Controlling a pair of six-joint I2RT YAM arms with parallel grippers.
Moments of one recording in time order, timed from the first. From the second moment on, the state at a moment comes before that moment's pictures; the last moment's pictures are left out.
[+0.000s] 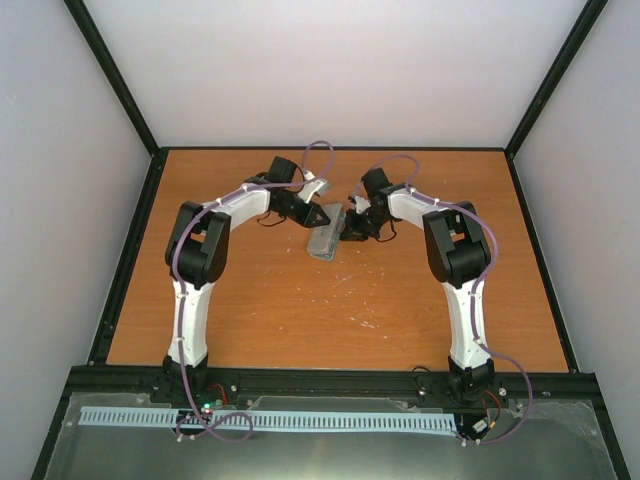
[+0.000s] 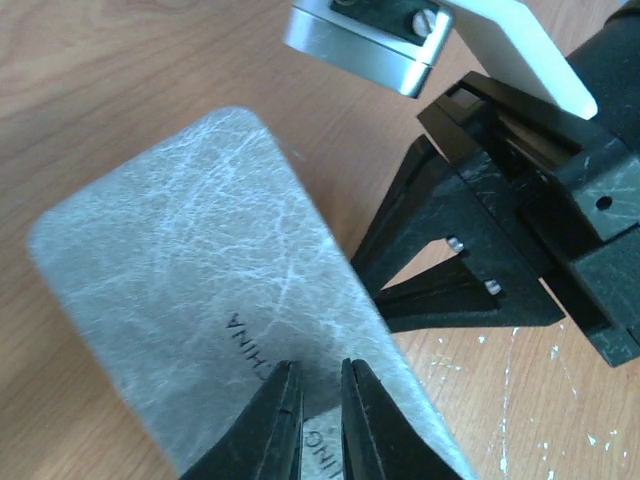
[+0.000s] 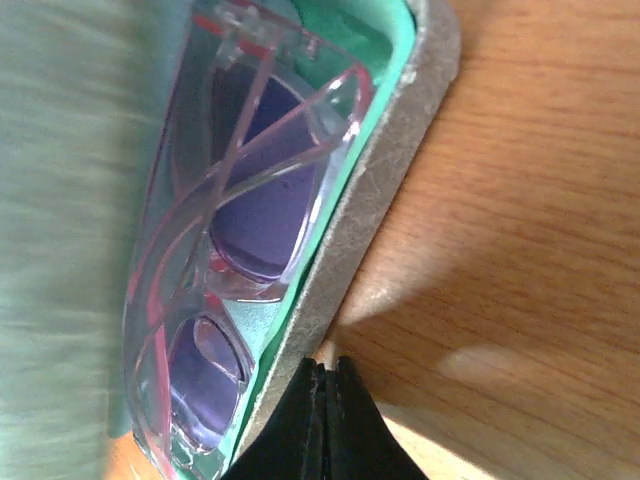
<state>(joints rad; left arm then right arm) -0.38 2.18 1.62 -0.50 0.72 0.16 0.38 2.23 1.60 -0.63 -0.59 0.35</state>
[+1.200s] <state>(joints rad) -0.03 1.56 1.20 -0.66 0.24 0.26 0.14 1.58 1.24 -0.89 -0.19 0.29</state>
